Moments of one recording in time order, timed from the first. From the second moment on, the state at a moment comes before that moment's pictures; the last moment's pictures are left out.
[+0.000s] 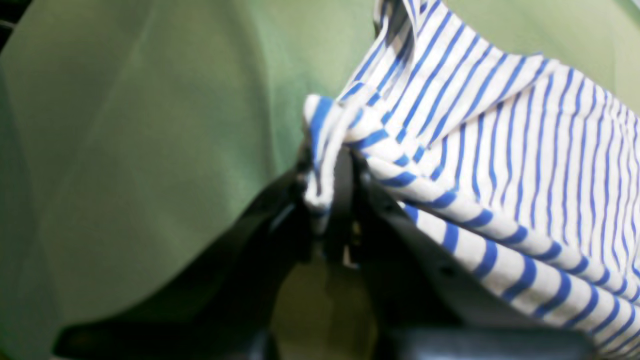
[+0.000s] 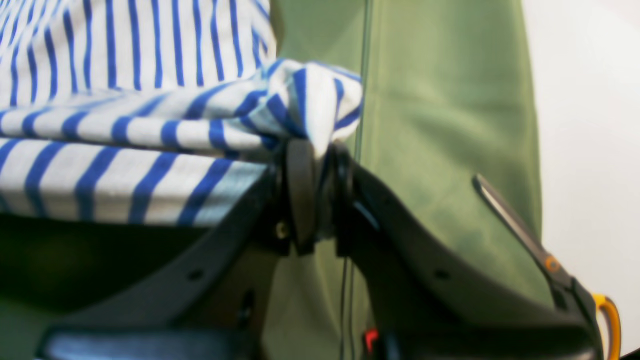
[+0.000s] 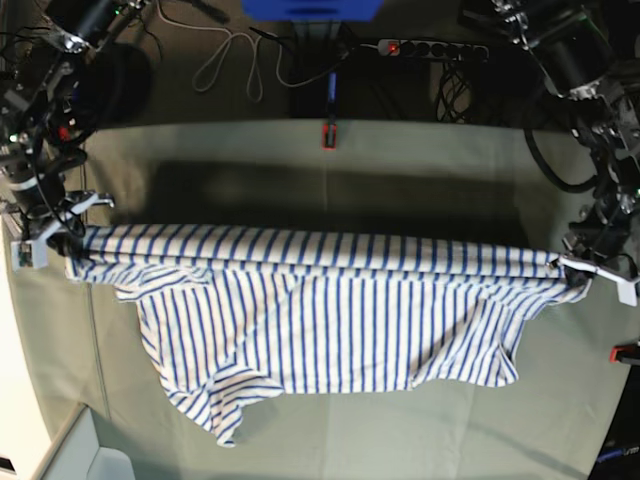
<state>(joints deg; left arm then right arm) -1.7 -10.6 -34.6 85.0 -20.4 -15.7 42.7 -7.6 2.6 40.7 96.6 0.4 40.3 -33.2</state>
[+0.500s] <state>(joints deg) 11.2 -9.6 -39.4 93.0 -21.6 -16.7 44.2 -14.6 -0.5 48.7 96.6 1.9 41.7 -23.4</state>
